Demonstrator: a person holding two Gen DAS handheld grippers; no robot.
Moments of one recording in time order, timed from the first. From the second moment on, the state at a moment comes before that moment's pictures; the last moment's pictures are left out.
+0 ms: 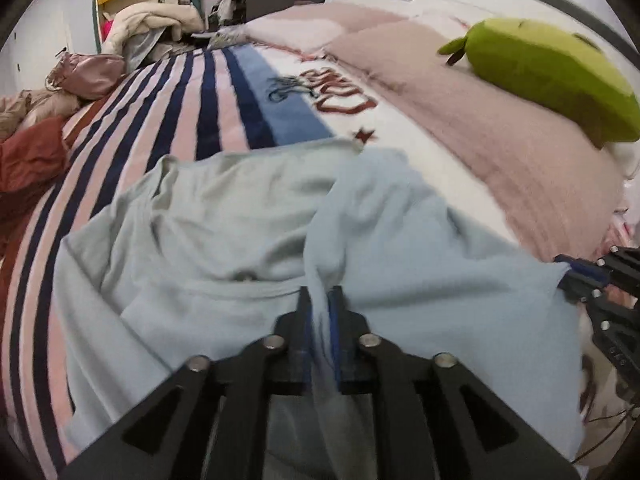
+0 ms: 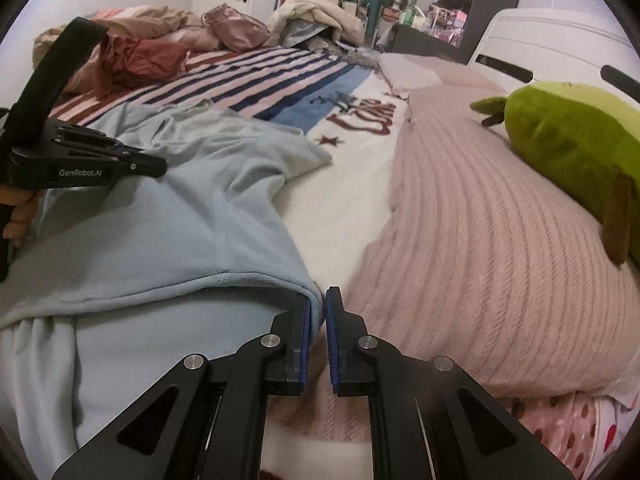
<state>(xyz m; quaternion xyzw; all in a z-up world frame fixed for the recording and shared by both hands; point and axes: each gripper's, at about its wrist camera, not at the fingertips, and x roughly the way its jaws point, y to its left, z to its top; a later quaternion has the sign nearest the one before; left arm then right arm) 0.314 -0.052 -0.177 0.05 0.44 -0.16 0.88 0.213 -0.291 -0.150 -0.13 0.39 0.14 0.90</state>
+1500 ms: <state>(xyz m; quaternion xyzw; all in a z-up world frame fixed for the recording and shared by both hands) 0.029 0.062 -0.214 -0.03 0.40 -0.09 0.91 0.052 -0.261 -0.174 0.02 0.43 0.30 0.85</state>
